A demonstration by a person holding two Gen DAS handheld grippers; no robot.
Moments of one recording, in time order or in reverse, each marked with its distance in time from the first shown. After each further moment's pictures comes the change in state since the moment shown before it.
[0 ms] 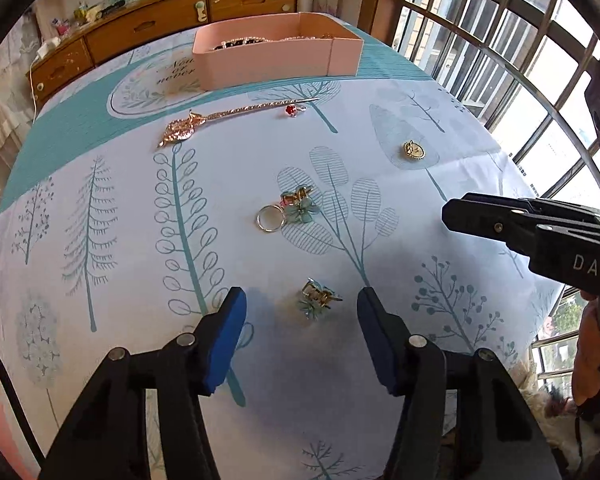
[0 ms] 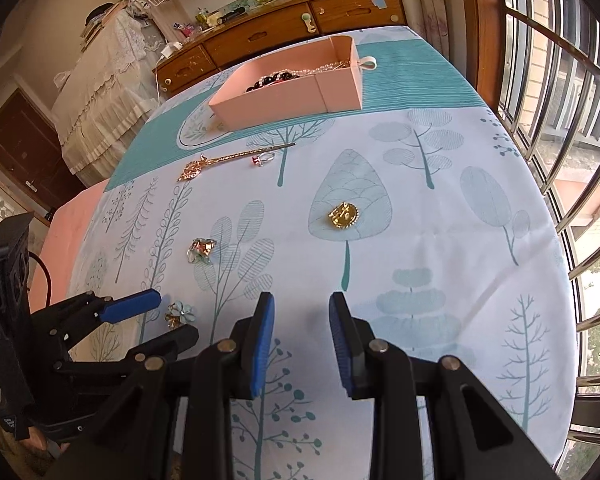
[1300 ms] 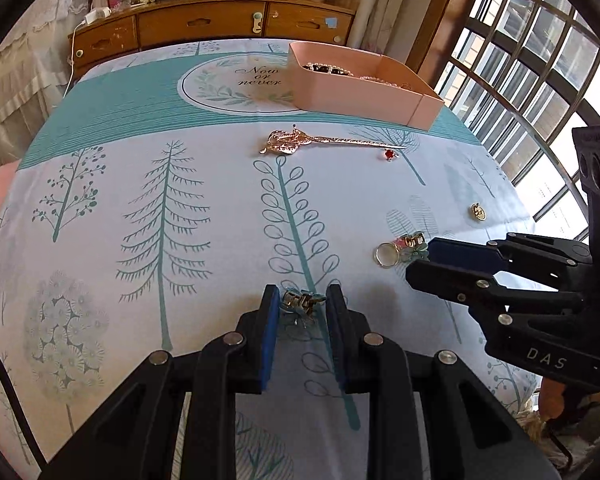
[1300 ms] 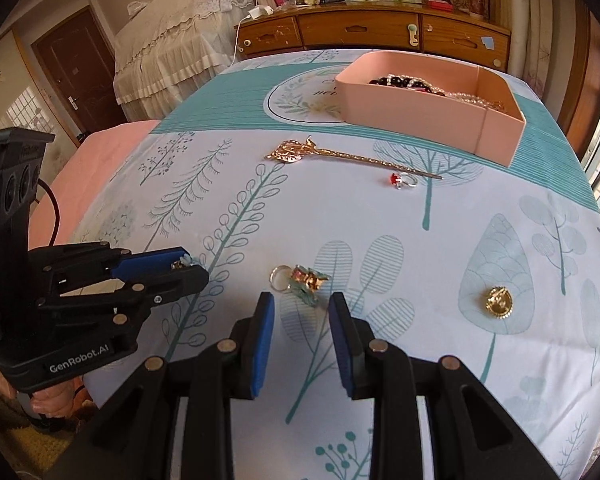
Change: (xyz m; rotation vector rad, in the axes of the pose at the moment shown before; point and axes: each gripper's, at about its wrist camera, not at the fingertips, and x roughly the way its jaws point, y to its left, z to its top) left arm 0.001 0.089 -0.005 -0.206 -0.108 -0.049; right arm 0.052 0.081 0.019 -0.331 0.015 0.059
